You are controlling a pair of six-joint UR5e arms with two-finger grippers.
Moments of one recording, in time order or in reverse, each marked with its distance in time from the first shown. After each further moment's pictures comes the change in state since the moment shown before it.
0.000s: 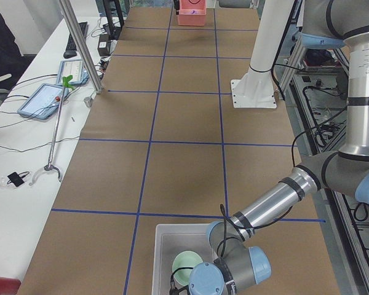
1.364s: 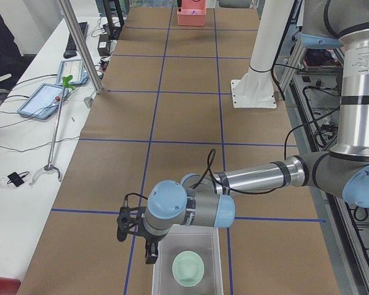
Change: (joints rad) left arm 0.112 -0.066 -0.392 -0.024 -0.200 -0.224; right arm 0.062 -0.069 0.000 0.000 -0.005 -0.002
